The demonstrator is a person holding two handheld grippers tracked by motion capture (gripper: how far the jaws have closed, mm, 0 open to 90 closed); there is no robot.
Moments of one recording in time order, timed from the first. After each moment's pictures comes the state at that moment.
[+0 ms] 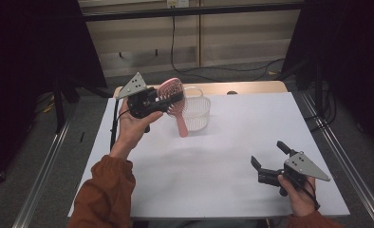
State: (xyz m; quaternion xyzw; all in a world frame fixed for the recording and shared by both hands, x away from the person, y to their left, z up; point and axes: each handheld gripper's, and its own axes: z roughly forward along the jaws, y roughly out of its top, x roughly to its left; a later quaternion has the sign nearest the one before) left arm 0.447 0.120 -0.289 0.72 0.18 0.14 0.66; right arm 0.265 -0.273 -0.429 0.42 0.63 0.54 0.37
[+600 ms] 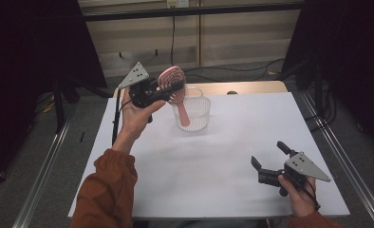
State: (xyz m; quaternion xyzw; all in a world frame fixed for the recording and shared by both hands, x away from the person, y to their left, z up) left arm 0.463 0.112 -0.275 0.71 0.19 0.17 0.66; right arm 0.264 -0.273 -0.430 0.42 0.63 0.54 0.37
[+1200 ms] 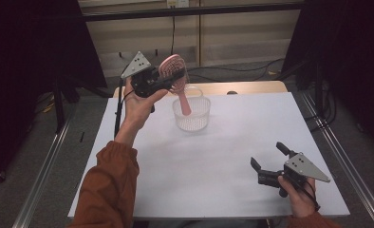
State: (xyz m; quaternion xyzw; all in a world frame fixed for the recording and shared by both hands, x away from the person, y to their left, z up) left arm 0.484 0.104 -0.263 0.70 0.19 0.19 0.66; right arm 0.262 -0.272 -0.431 0.42 0.63 0.54 0.37
